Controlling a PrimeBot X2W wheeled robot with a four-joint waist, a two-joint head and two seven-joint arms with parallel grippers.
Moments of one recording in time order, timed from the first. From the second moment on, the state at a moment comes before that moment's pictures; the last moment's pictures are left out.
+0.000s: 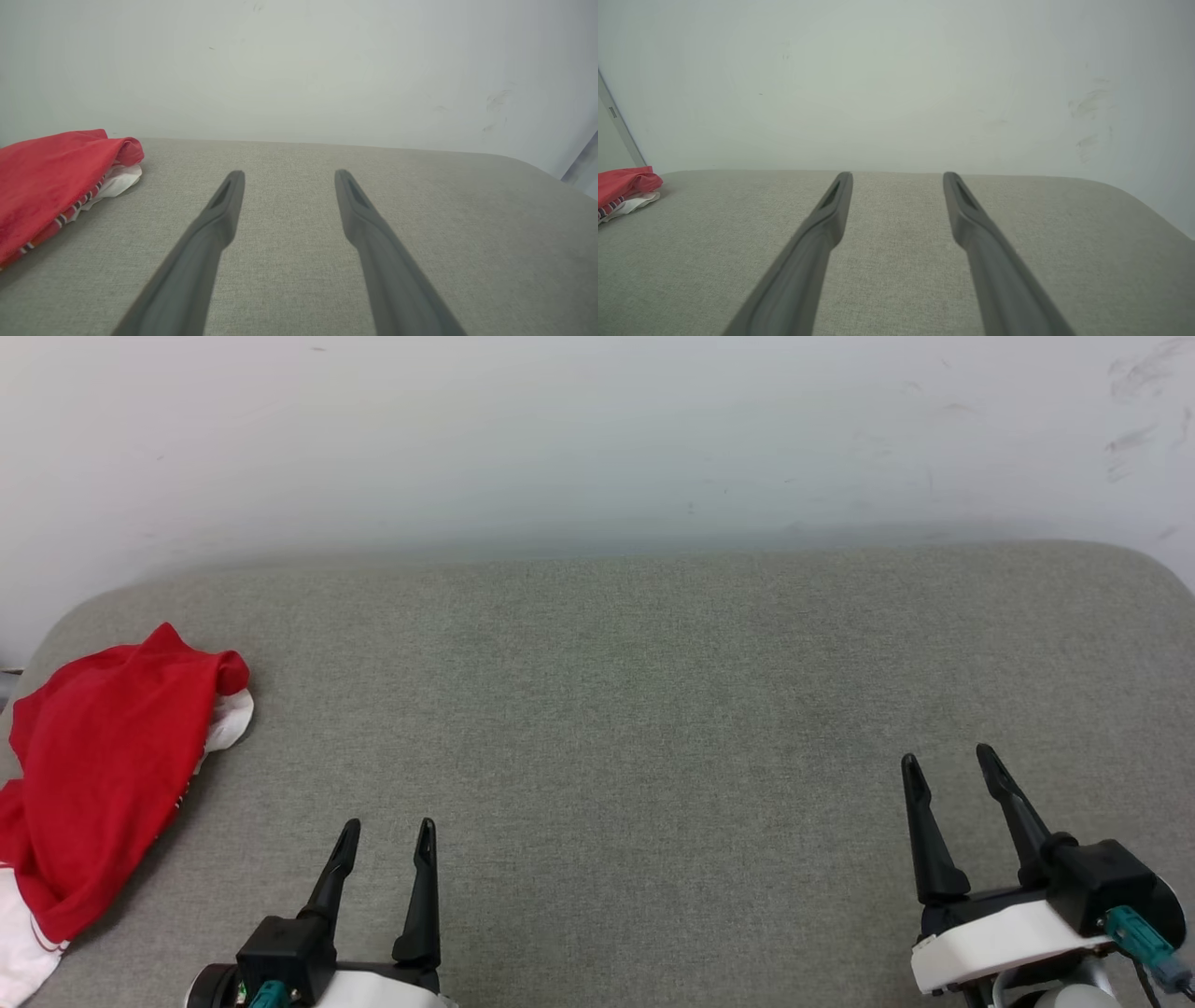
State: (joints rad) left arm 0.09 0.05 -0.08 0.04 -0.17 -0.03 -0.25; right arm -0.03 -0.05 0.00 0.12 0.10 0.13 -0.25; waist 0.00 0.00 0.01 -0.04
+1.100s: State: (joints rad) left arm 0.10 0.05 -0.02 0.07 -0.12 -0.05 -0.26; right arm 0.02 -0.05 0.14 0.10 0.07 0.13 -0.26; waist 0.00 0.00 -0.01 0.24
